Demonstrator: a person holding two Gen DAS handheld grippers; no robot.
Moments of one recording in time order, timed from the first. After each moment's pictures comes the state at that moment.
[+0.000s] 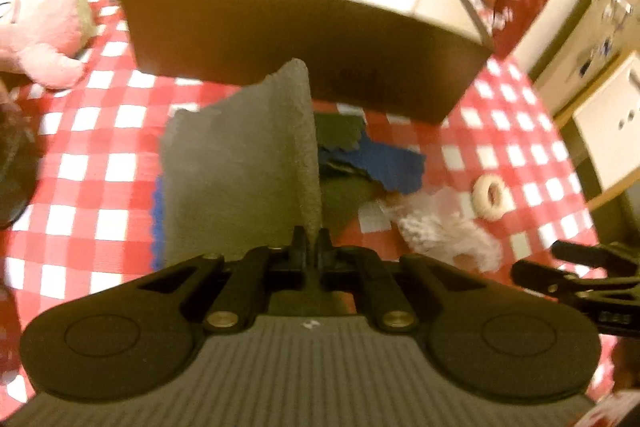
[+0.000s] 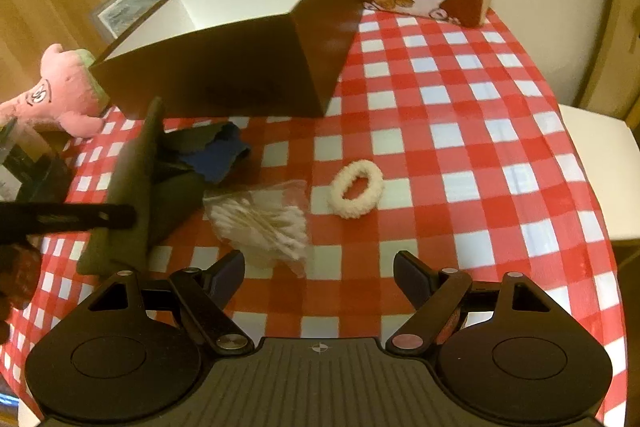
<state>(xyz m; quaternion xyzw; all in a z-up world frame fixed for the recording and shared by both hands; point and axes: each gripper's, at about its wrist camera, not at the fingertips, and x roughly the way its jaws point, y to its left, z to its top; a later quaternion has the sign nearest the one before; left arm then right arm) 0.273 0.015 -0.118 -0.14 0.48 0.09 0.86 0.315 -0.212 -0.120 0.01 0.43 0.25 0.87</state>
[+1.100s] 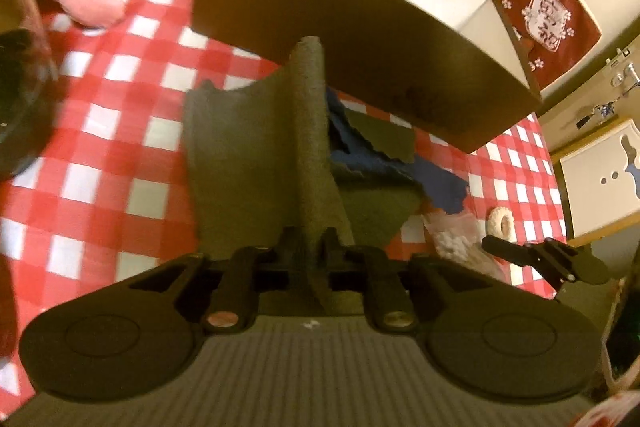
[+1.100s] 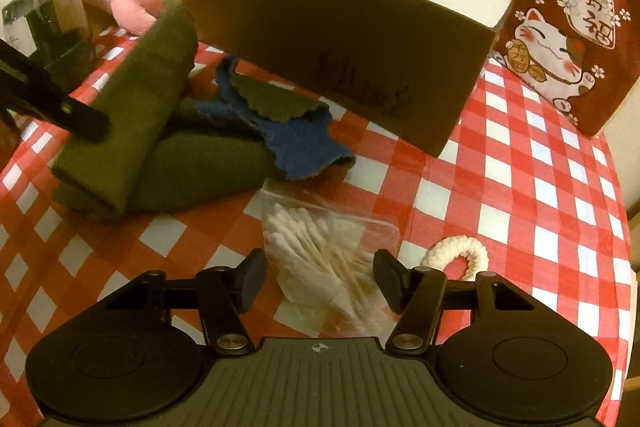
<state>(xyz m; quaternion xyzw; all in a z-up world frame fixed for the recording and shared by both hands) 0.267 0.077 -0.141 -0.25 0.49 0.09 0.83 0.330 -0.119 -0.156 -0.19 0.37 0.32 0.85</state>
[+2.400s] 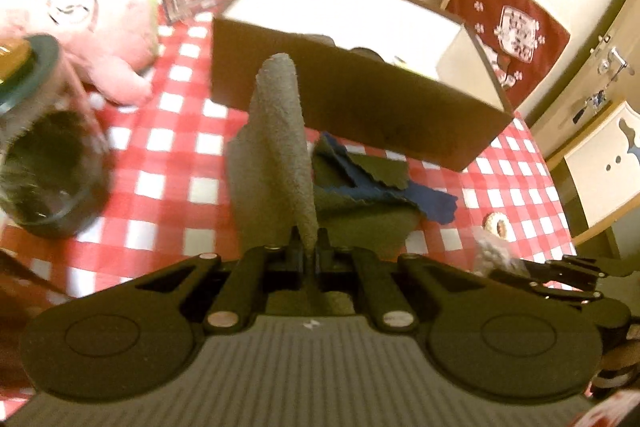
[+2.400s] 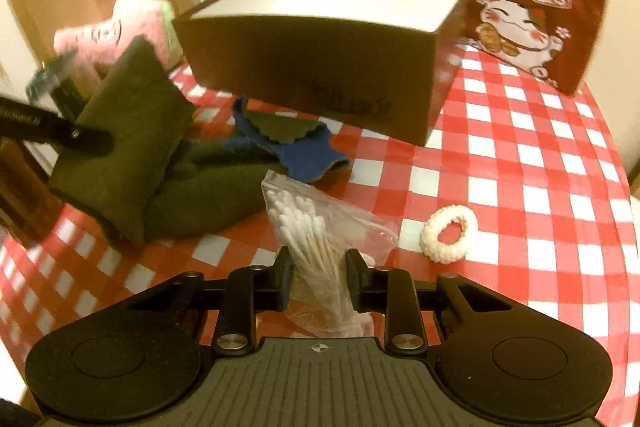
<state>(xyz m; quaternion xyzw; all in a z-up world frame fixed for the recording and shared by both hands) 0.228 0.086 -0.080 -0.17 0.44 0.10 0.88 0.307 -0.157 -0.118 -0.08 0.39 0.33 0.86</state>
